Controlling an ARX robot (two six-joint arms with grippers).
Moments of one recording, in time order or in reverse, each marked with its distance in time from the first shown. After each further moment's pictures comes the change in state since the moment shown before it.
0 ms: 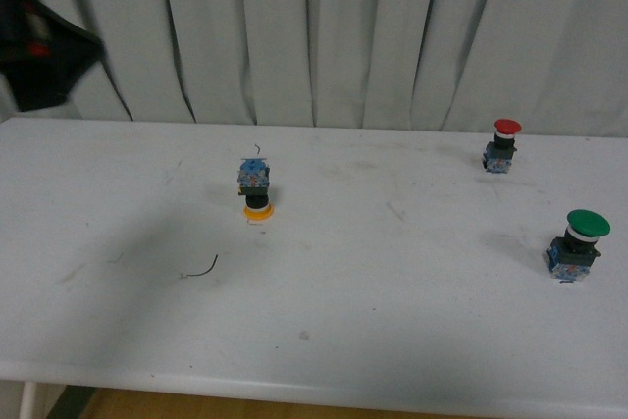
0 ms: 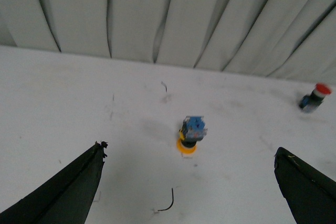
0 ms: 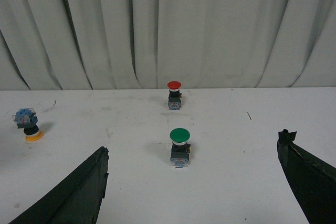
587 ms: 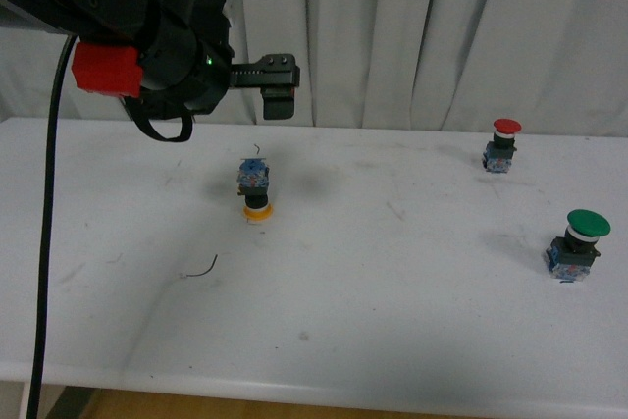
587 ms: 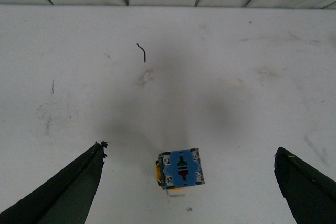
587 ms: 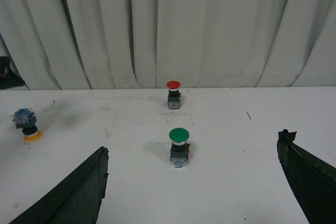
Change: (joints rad) left arm -0.132 0.792 0.902 -0.492 -0.125 0.032; right arm 0.000 0.000 0.000 0.000 0.000 0.000
